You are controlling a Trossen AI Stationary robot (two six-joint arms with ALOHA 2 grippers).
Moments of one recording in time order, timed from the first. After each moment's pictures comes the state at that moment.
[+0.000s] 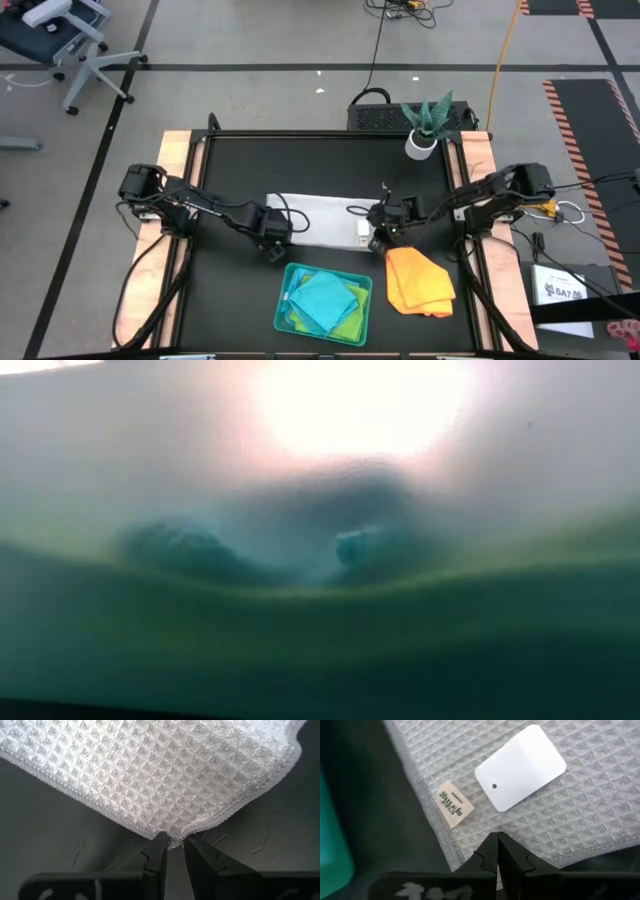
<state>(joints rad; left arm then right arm) -0.15 1.64 0.90 -0.74 -0.05 -0.76 0.03 1.49 0.63 -0.29 -0.09 0.65</state>
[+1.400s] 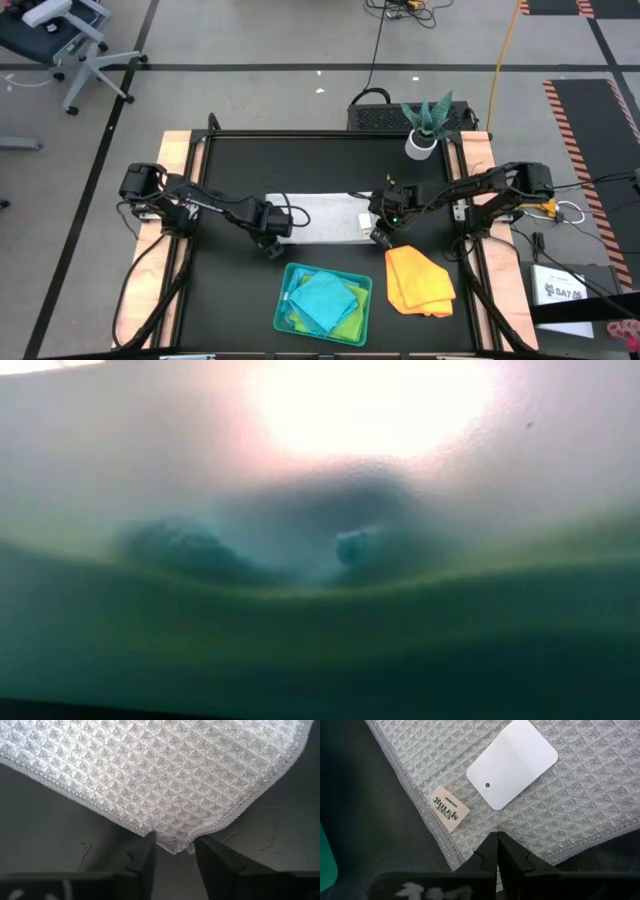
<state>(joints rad) -0.10 1.64 0.90 -0.75 0.00 -0.70 -0.10 1.49 0.64 -0.39 -0.16 0.54</state>
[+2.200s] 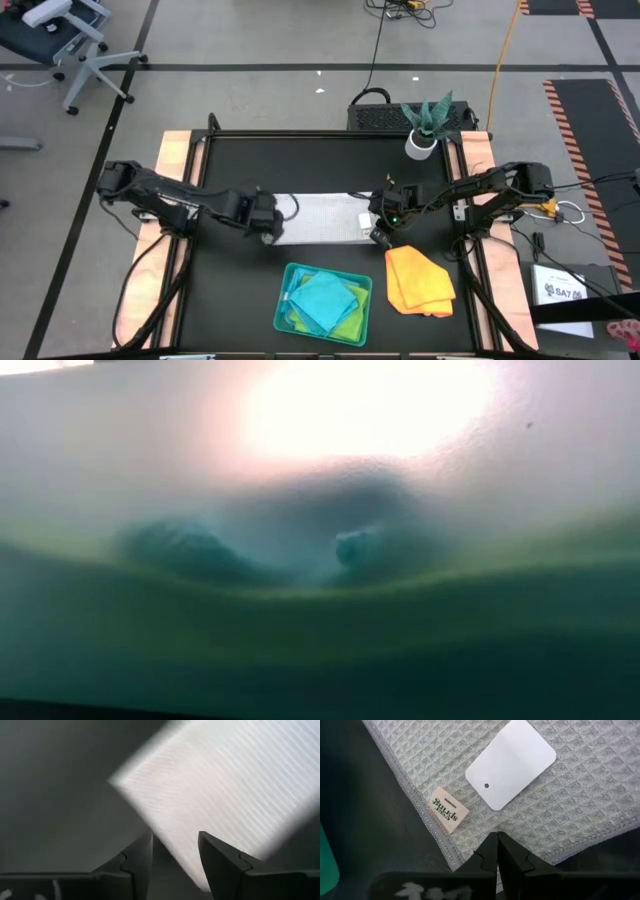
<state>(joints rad) -0.13 1.44 0.97 -0.92 -0.37 -0.96 -0.10 1.49 0.63 -0.35 -0.16 0.56</state>
